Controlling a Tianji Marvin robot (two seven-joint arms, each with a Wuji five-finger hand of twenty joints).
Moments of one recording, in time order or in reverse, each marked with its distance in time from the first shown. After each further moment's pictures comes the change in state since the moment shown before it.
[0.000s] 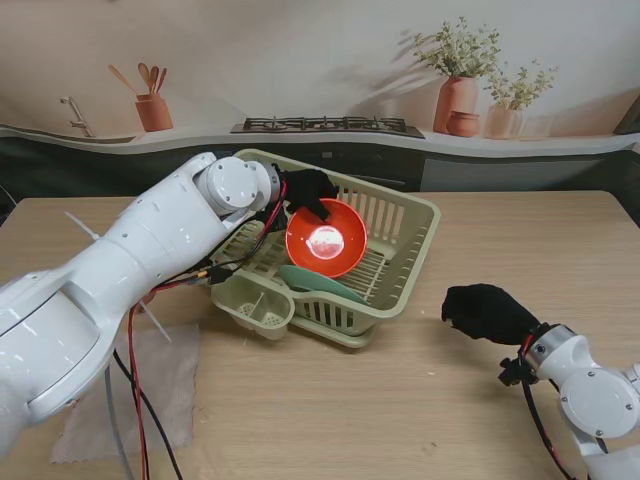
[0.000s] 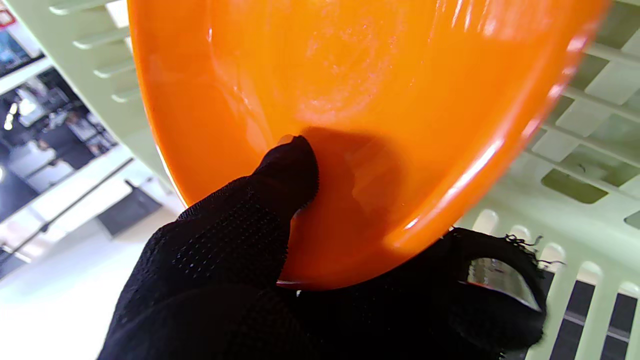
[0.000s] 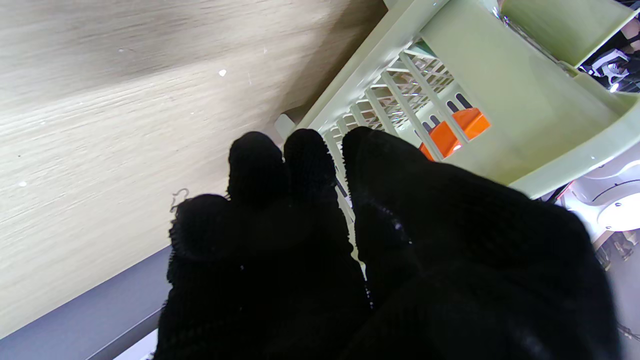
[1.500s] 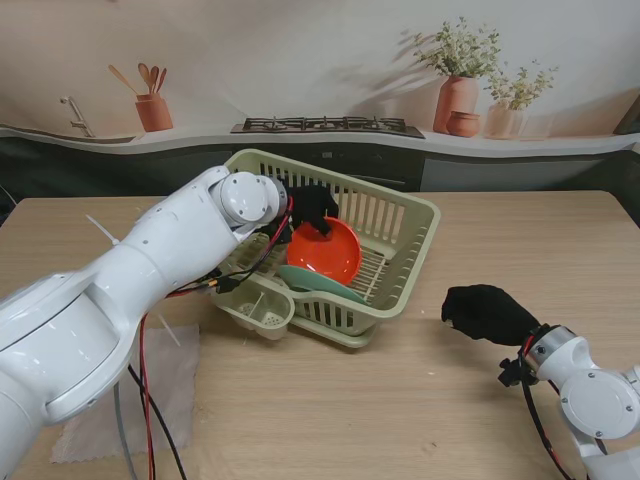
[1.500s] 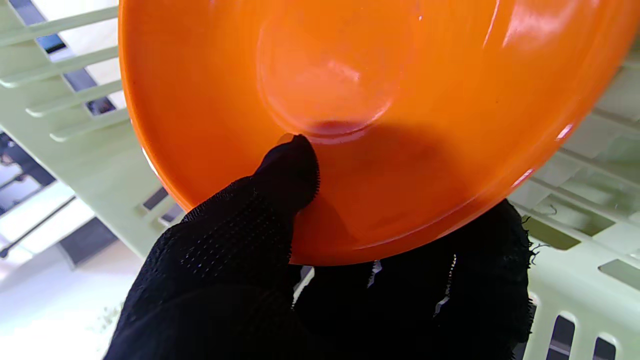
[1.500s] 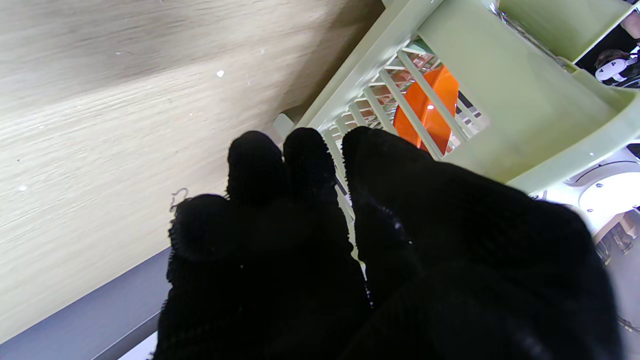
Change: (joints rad) left arm 0.004 -0.060 0.044 0.099 0.036 -0.003 0.020; right arm -0.003 -0.001 -0.001 0.004 0.013 -0.002 -0.008; left_hand 0.025 0.012 -0.052 0.001 0.016 -0.057 -0.092 -0.225 -0.018 -0.001 -0.277 -0.016 -0.288 0.171 -0.426 -0.305 -0.506 0.193 -0.390 0.173; right_hand 0.000 -0.012 0.010 -0.010 0.001 0.000 -0.010 0.000 0.011 0.000 -0.011 0.000 0.011 0.002 0.000 0.000 0.009 0.002 0.000 0.000
